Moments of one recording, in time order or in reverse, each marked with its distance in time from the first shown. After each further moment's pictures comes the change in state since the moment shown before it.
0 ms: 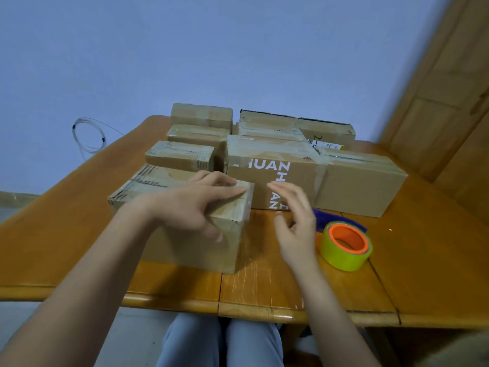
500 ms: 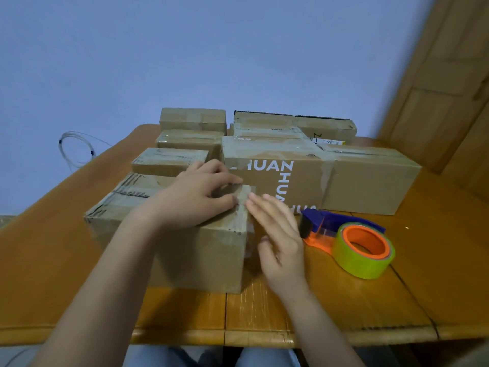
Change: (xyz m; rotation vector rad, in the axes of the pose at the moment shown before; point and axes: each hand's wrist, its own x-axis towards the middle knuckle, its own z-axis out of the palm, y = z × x) left_hand 0.031 -0.009 0.009 -0.074 0.346 -0.044; right_hand -0.022 0.019 0.035 -0.037 -0.023 -0.179
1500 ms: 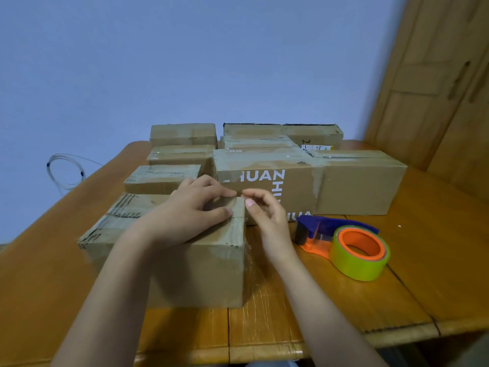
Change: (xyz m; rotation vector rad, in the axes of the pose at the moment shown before) left_hand -0.001 -0.003 -0.003 -0.136 0.006 -0.015; right_hand 0.042 0.024 0.019 0.561 0.013 0.582
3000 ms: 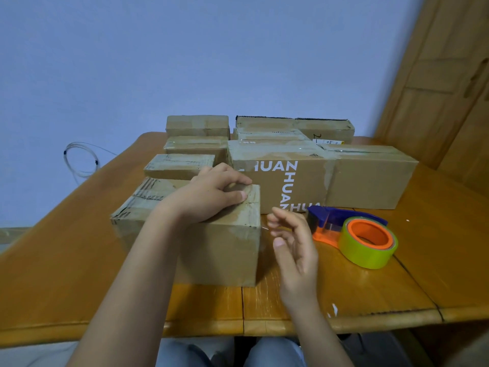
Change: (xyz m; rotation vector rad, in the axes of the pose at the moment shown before) left_hand -0.002 0.000 -0.001 -0.099 -0.041 -0.072; right_hand -0.085 -0.016 0.009 -0.123 0.170 -0.371
